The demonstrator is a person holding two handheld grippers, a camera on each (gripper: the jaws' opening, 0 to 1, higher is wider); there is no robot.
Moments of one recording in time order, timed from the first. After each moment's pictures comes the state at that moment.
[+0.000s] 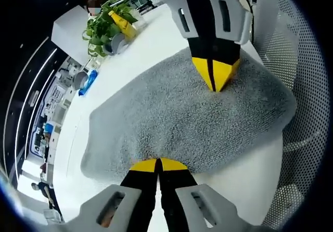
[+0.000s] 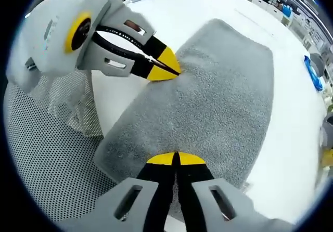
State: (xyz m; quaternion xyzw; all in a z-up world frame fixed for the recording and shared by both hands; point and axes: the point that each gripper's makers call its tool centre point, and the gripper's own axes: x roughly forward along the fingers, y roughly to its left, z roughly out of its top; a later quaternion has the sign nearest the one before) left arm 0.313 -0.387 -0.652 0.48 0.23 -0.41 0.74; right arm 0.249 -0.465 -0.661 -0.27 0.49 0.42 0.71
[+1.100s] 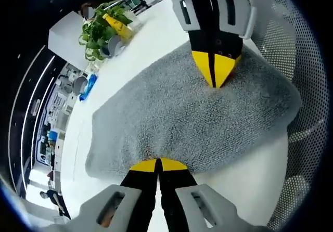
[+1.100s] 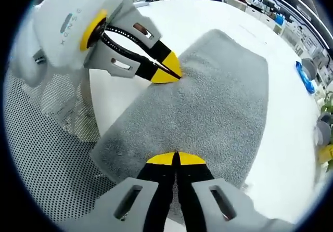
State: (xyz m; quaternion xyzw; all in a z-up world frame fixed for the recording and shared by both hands) left arm 0.317 -0.386 -0.653 0.52 0.21 -0.40 0.73; right arm 0.249 -0.460 -0.660 -0.26 0.46 0.41 0.75
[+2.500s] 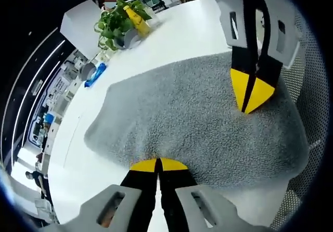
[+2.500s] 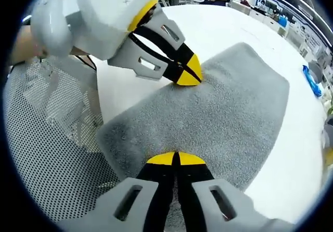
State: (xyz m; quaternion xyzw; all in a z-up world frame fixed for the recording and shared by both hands) left arm 0.339 -0.372 -0.651 0.44 0.24 -0.40 0.77; right arm 0.245 -0.429 -0.660 -0.21 0.45 0.43 0.75
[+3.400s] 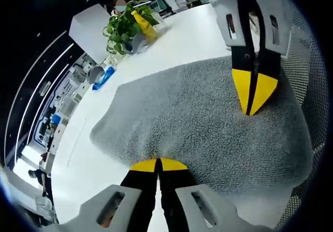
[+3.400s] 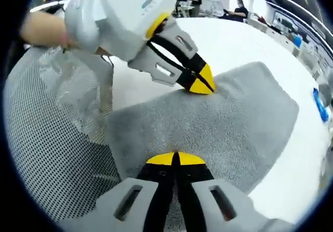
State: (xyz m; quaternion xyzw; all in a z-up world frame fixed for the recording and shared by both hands) left arm 0.338 -0.372 -0.649 0.43 0.21 -0.38 0.80; right arm 0.239 -0.428 -0.654 -0.31 0.35 0.54 0.70
